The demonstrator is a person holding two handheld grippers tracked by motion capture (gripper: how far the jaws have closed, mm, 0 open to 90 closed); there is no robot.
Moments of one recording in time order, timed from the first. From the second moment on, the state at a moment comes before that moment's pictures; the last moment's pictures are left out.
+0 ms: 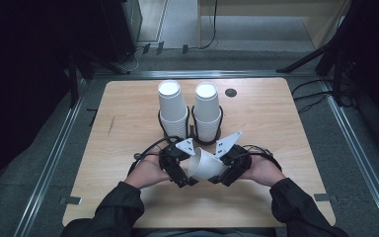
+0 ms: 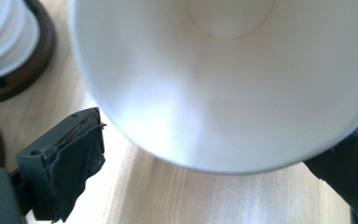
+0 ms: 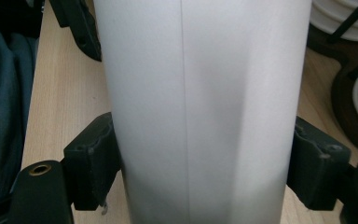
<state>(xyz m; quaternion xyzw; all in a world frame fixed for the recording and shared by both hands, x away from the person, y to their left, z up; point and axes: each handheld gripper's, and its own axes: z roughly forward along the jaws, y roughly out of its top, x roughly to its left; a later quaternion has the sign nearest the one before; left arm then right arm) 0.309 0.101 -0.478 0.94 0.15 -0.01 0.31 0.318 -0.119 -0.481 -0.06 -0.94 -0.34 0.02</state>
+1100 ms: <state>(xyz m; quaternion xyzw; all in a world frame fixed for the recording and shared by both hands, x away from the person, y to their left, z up) 0.304 0.111 -0.452 0.87 0.18 0.02 0.47 0.326 -0.136 -0.467 -0.09 -0.90 -0.43 0.02</state>
